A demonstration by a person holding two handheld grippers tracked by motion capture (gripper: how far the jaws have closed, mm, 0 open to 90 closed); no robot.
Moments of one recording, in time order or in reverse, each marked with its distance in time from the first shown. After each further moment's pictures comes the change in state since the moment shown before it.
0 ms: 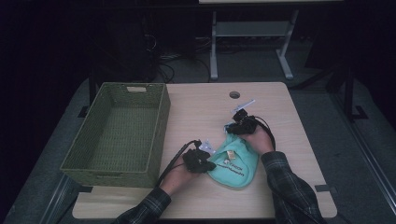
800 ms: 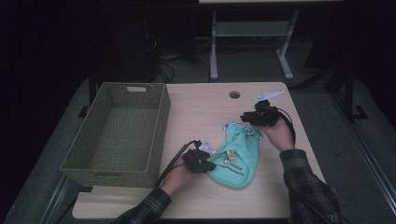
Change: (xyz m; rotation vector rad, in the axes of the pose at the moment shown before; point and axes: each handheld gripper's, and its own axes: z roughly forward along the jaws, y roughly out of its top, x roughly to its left) left arm 0.000 0.000 0.000 0.005 0.005 0.014; right arm -0.020 -0.003 -0.079 -0.173 -0.021 0.033
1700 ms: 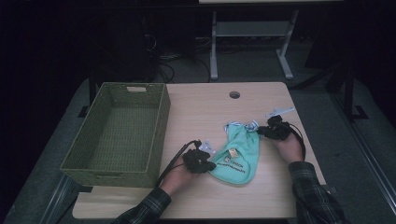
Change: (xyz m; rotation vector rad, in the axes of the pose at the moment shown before) left arm 0.000 0.000 0.000 0.003 -0.003 -0.001; right arm -0.038 -0.077 0.011 0.072 -0.097 0.064
